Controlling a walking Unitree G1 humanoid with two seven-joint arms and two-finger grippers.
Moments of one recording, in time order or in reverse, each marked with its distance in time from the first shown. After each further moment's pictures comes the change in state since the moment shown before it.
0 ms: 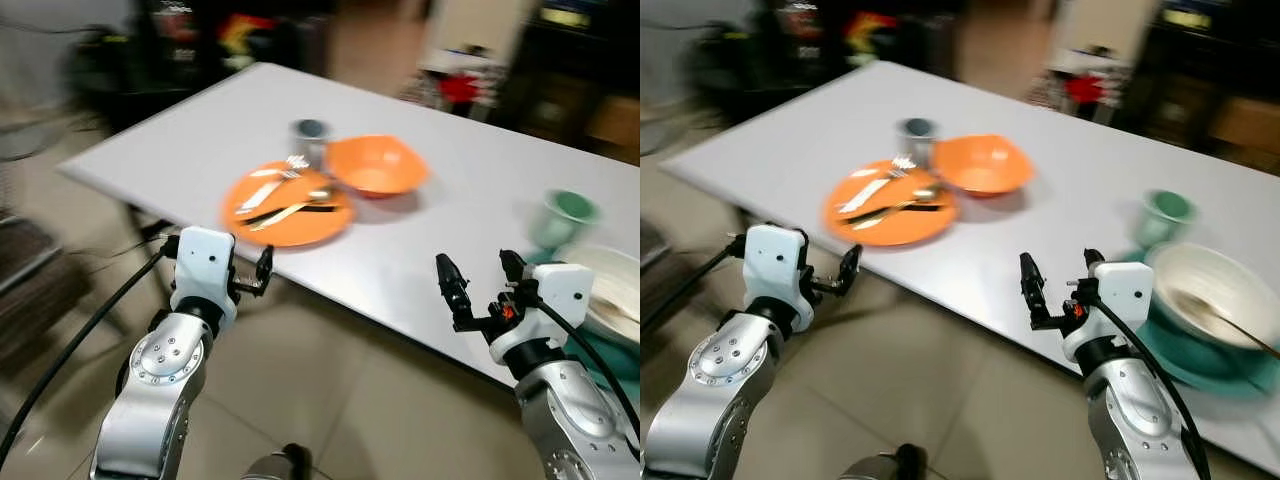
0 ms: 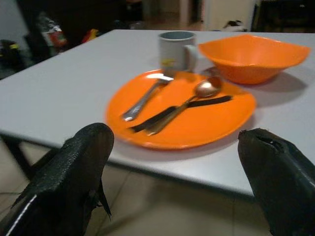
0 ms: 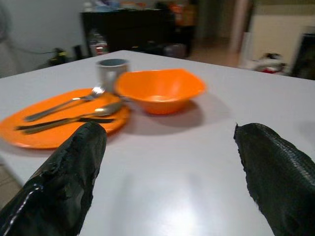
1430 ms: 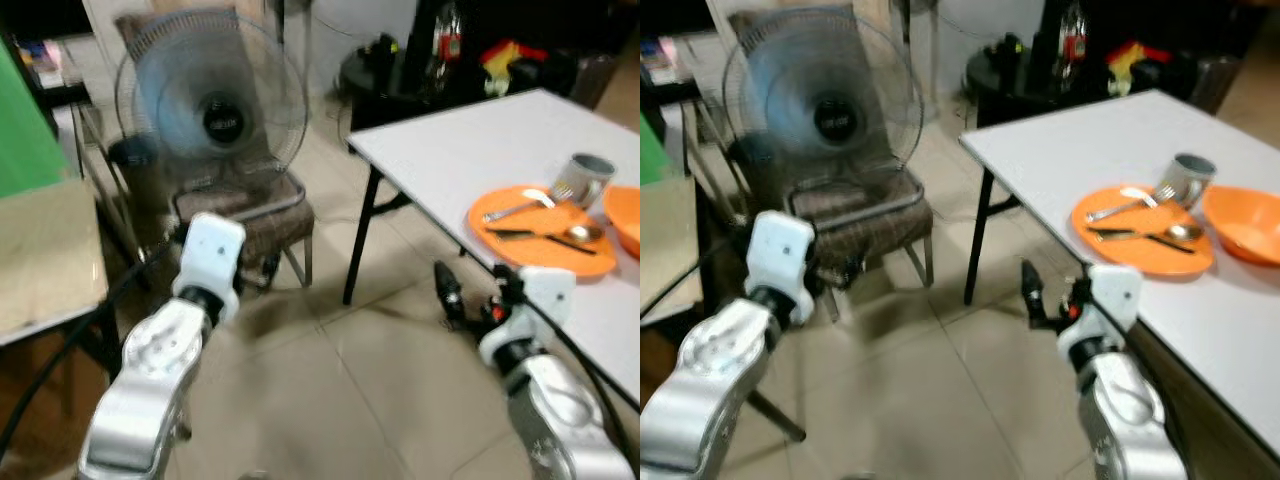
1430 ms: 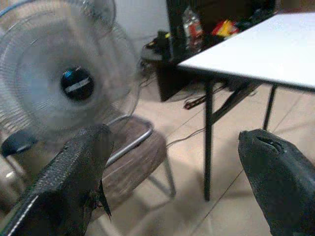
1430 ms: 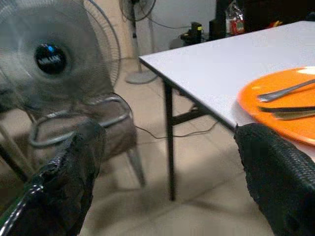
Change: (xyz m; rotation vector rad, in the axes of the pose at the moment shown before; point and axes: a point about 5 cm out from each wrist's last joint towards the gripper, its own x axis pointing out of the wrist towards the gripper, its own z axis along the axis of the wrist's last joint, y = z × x) left arm 0.001 0.007 0.009 0.110 -0.010 -0.037; right arm 0.015 0.004 -0.024 0.092 0.072 -0.041
